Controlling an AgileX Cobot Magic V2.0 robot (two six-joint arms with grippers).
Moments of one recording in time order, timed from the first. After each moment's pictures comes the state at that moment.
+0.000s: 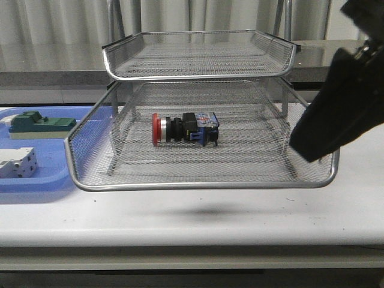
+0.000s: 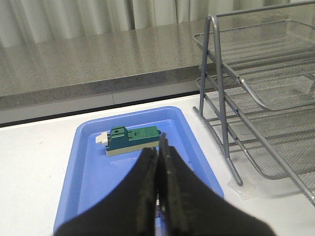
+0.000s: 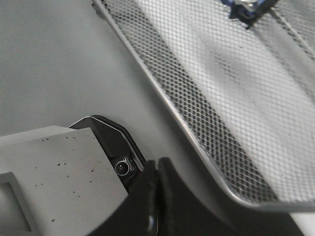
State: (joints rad) left arm -0.11 0.35 -0.35 -0.14 0.21 0.23; right arm 0.44 1.24 -0.80 0.52 0.77 -0.80
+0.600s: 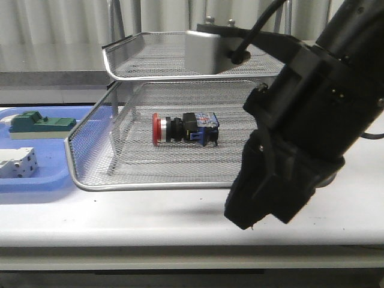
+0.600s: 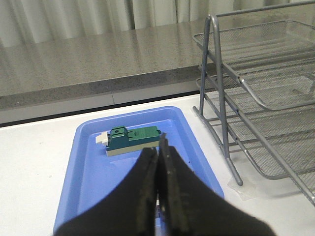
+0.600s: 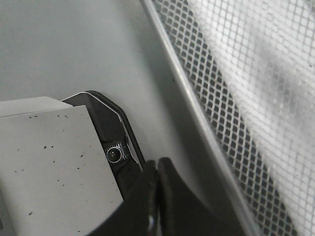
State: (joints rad) left arm -0.11 0.35 -0.35 -0.14 0.21 0.23; right arm 0.62 1.47 -0.80 0.50 0.56 -0.83
